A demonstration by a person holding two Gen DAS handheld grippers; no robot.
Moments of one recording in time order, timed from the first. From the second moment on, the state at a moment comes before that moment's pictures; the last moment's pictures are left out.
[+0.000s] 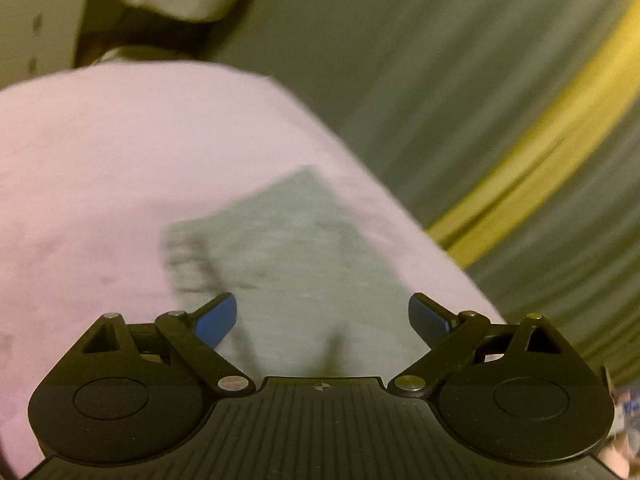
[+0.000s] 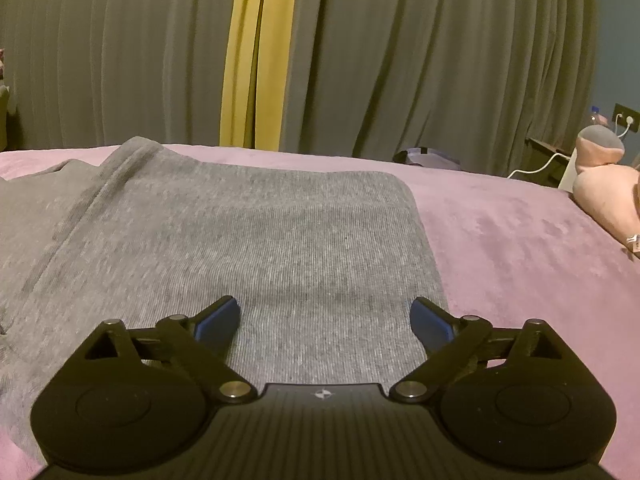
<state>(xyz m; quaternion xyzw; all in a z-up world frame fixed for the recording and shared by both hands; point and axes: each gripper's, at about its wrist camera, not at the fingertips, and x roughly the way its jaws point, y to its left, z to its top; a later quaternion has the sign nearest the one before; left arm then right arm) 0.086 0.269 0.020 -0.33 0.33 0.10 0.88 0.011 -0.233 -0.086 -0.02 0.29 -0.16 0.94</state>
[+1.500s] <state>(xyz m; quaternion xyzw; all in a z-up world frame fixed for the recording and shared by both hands) 0.089 0.002 0.086 -0.02 0.23 -0.24 0.94 -0.004 -0.236 -0.062 0.05 0.29 -0.18 0.94</state>
